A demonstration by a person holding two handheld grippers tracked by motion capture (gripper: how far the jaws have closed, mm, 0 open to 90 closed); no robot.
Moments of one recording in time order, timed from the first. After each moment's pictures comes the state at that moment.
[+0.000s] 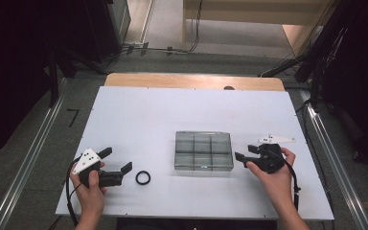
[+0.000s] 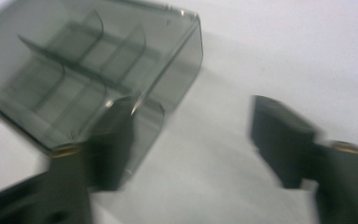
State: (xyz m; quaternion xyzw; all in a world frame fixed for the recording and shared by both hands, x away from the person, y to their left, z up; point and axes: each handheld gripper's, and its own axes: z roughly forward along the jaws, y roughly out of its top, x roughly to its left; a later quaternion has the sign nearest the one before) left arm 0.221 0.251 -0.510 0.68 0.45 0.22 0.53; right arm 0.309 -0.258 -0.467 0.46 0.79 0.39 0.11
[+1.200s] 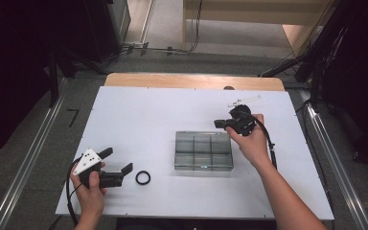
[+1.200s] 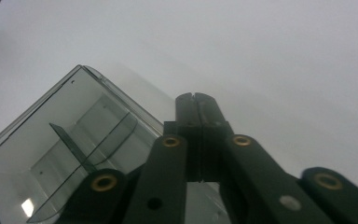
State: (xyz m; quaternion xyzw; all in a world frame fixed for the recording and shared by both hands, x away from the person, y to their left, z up) left arm 0.220 0.250 -0.509 0.69 0.44 0.22 0.53; right arm 0.406 -0.179 -0.433 0.38 0.85 0.37 0.05
